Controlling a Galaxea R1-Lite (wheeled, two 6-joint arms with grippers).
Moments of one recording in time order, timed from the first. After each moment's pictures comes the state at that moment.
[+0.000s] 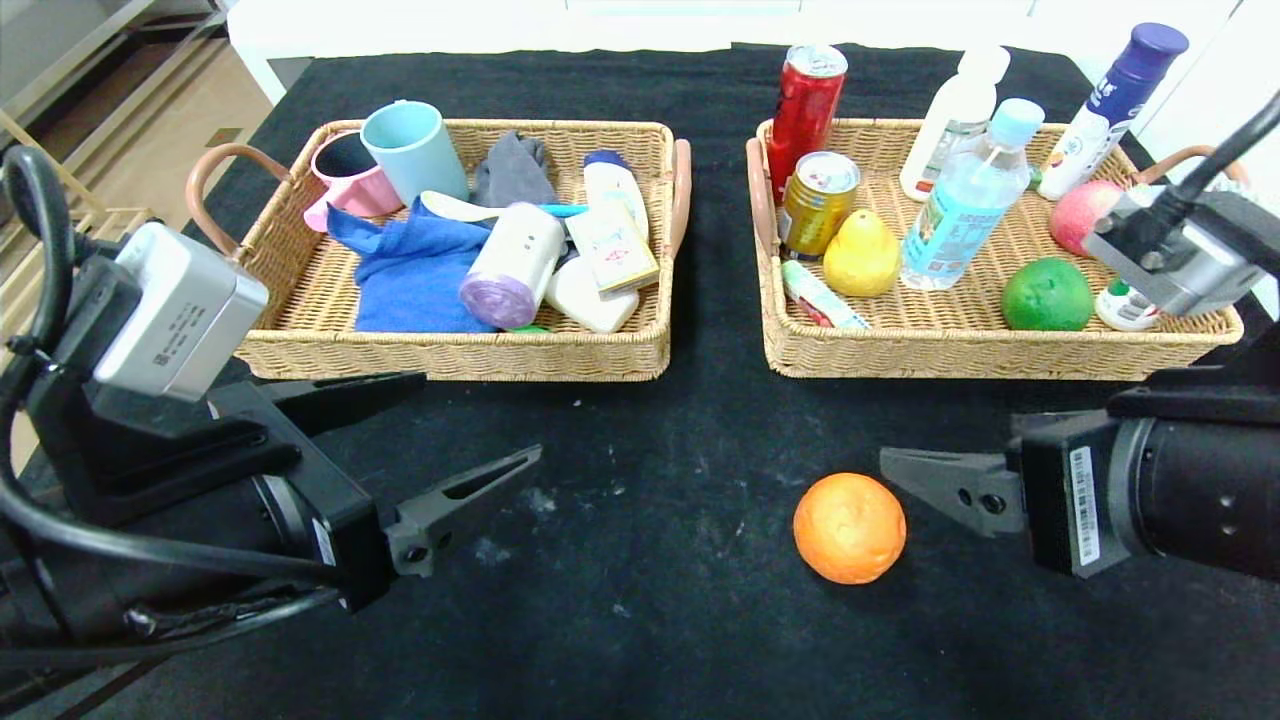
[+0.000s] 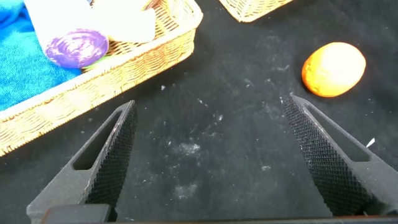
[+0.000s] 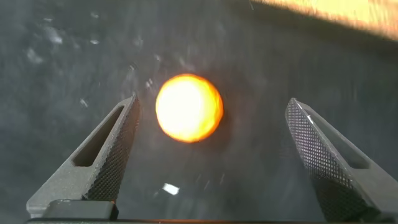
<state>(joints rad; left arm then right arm) -0.59 1.20 -0.66 -0.44 -0.01 0.13 0.87 1.40 -1.21 0.37 -0.42 0.33</state>
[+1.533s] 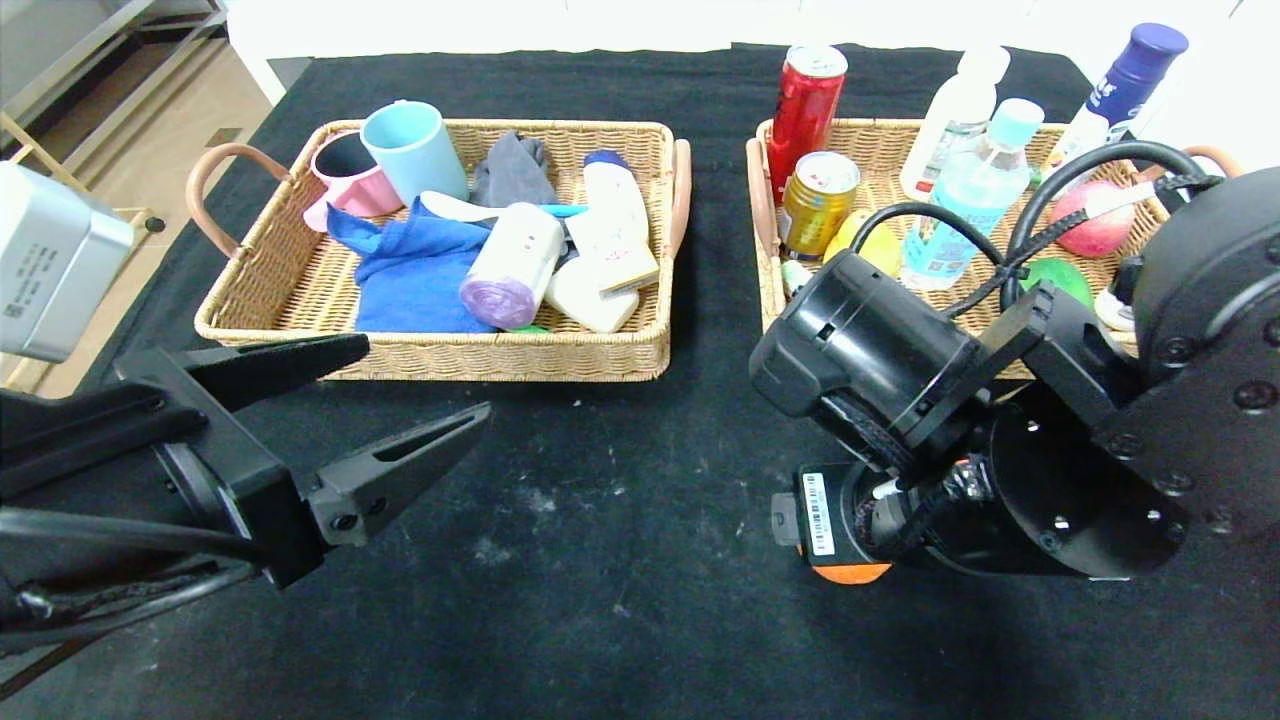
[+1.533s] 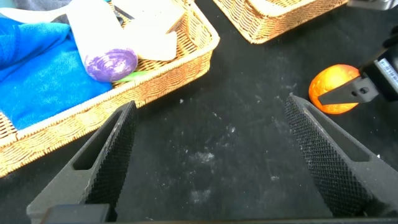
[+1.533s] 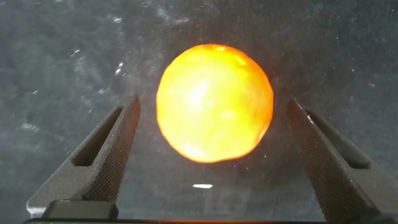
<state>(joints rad) -0.55 1.13 -0.68 -0.43 -0.02 0.13 0.91 1.87 -1.70 0.93 -0.50 0.78</state>
